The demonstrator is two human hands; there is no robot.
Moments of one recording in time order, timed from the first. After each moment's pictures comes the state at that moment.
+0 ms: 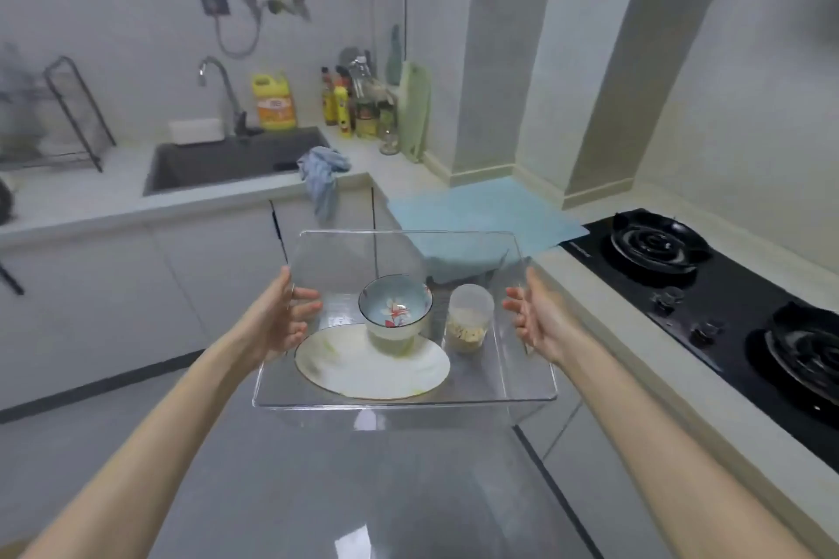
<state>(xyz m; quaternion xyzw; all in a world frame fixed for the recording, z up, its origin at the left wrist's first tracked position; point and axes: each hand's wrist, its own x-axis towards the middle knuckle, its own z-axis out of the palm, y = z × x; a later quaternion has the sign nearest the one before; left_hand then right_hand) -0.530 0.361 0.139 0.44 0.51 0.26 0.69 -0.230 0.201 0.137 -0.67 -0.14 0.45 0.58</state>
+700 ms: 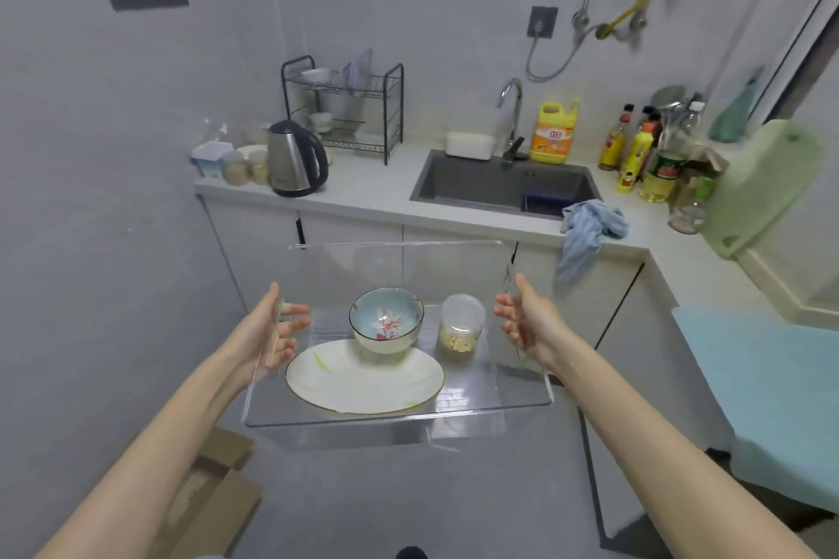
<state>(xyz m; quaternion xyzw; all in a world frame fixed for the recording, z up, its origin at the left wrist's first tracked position) -0.828 0.540 0.122 0.24 0.63 0.46 0.58 -0.497 0.600 0.129 -0.60 -0.33 0.60 0.40</state>
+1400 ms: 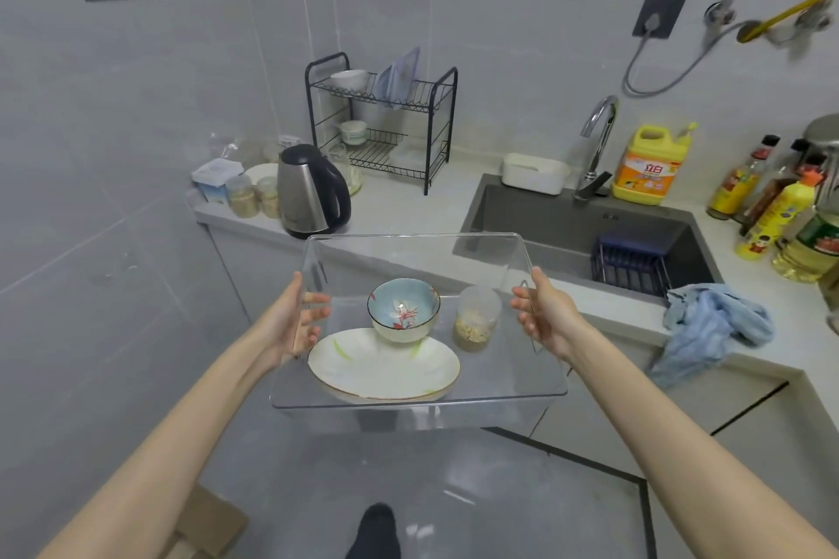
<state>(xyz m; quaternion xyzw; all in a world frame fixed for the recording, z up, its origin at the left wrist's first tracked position) -0.898 0.854 0.111 0.19 0.64 0.48 0.57 -0.575 0.940 0.124 -0.60 -0.35 0.61 0.37</state>
